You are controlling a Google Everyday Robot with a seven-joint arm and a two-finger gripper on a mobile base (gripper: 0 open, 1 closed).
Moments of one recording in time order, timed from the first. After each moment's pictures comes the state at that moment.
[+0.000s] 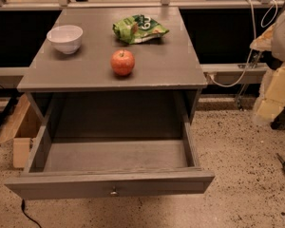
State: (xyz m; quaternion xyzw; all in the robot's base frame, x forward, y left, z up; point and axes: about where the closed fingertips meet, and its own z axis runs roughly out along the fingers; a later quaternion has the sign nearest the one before) arm 0.438 -0.217 0.976 -0.60 0.78 -0.03 0.16
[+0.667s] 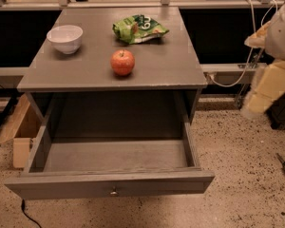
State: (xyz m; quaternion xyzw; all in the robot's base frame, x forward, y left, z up) arm 0.454 -0.208 0.974 -0.60 0.78 -0.02 0.19
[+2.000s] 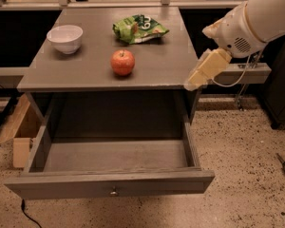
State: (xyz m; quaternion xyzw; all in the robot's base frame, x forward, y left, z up) arm 0.555 -0.134 0.954 -0.55 0.76 0.08 0.35
